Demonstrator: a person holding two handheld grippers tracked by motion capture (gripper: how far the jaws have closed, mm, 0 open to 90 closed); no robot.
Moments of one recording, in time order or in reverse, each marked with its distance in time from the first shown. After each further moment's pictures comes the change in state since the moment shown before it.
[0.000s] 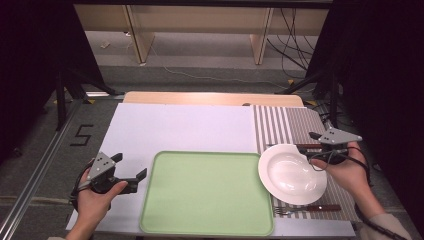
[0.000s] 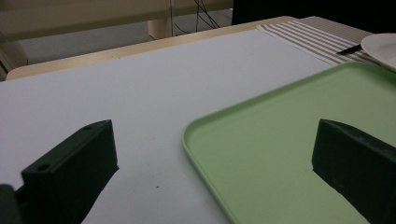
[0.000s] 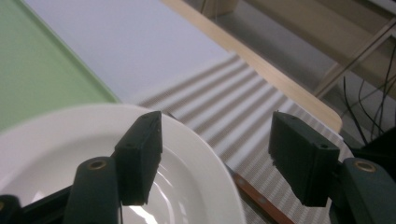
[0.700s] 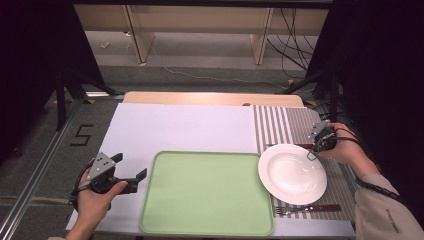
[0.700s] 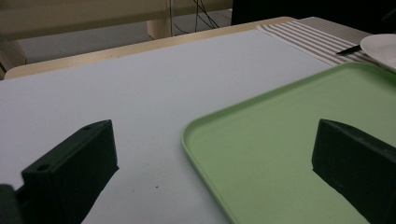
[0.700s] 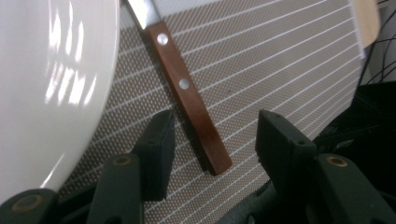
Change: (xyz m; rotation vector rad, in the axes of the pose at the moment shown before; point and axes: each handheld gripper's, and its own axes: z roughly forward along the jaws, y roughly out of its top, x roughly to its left) left arm 0.000 -0.001 0.001 -0.002 -0.006 -0.011; right arm -0.060 -0.025 0.074 0.549 0.082 -0.373
